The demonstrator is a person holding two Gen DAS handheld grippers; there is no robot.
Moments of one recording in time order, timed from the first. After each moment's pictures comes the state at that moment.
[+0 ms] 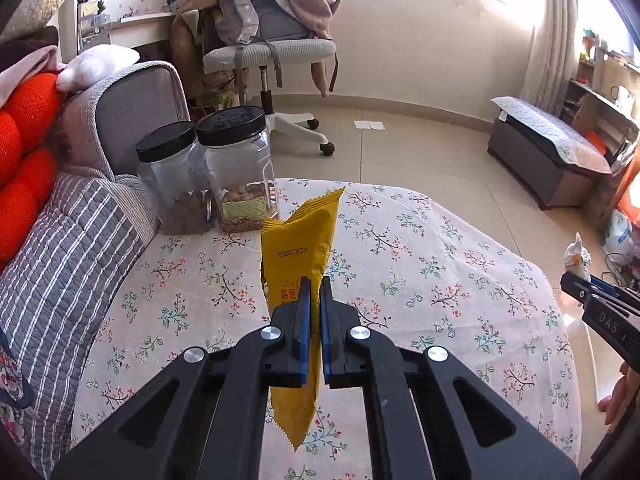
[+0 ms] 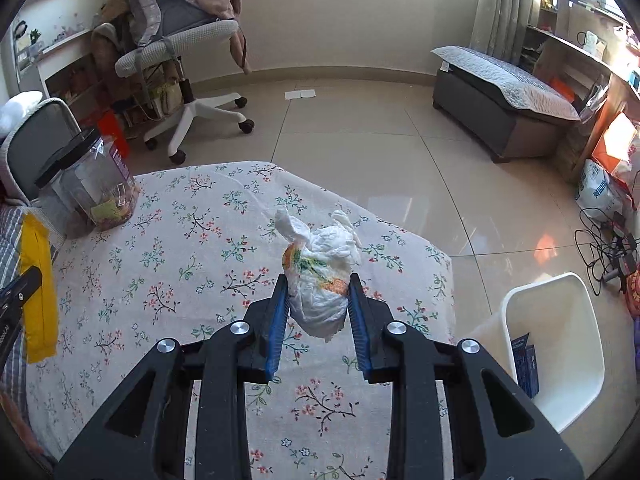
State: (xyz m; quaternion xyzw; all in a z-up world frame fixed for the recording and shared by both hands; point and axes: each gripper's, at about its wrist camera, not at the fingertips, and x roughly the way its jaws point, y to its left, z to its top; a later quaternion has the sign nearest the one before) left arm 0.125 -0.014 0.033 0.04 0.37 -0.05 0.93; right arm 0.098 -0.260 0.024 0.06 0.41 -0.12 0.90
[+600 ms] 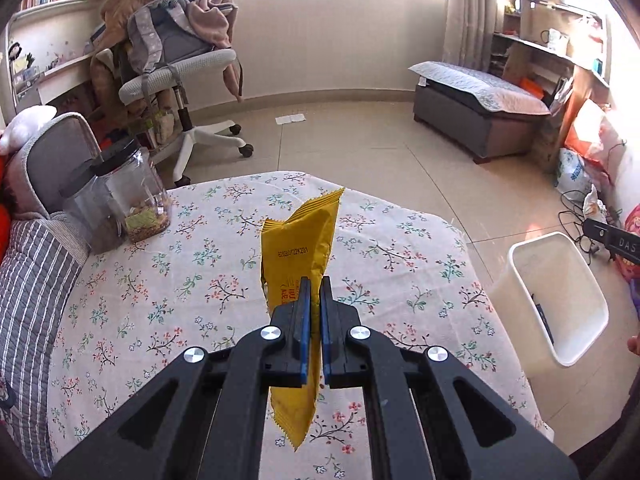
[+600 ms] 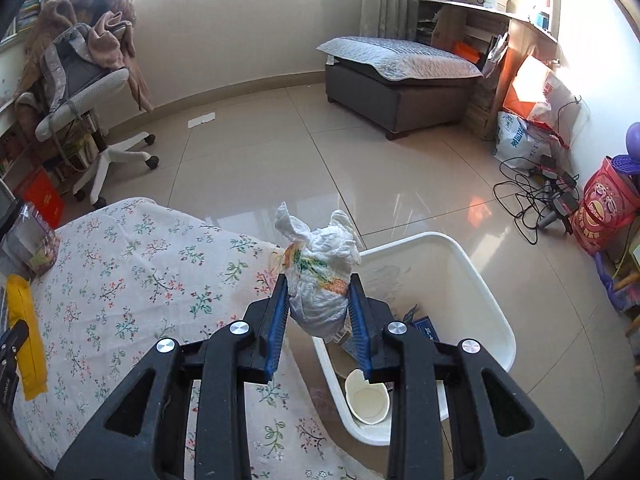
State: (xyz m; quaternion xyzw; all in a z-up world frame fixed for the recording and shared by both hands) left arm 0.058 -0.151 0.029 0.10 0.37 -0.16 0.91; right arm 0.000 -0.427 0.026 0.13 0.39 -0.26 0.87
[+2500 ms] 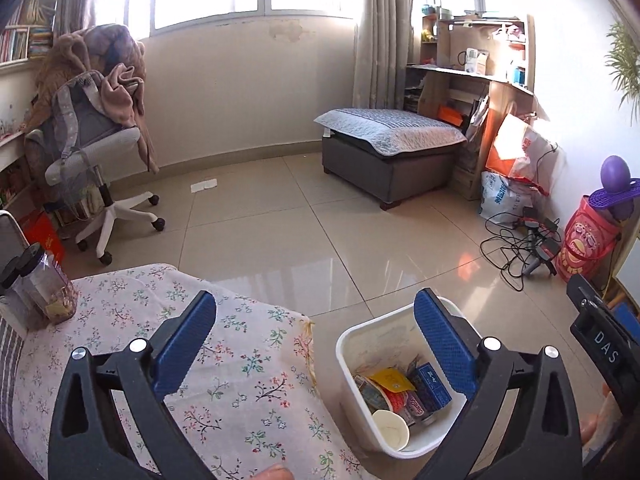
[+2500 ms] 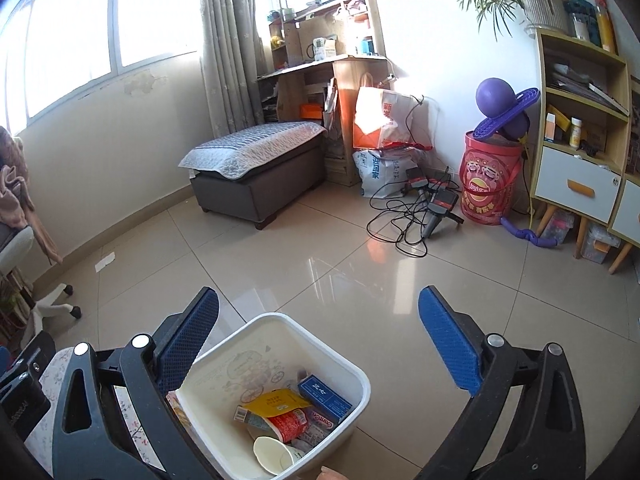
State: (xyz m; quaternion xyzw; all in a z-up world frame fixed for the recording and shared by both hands) left arm 0.000 -0.339 0.098 0.10 0.28 -0.26 0.92; right arm -0.136 -0.482 0.070 0.18 0.18 -0.44 0.86
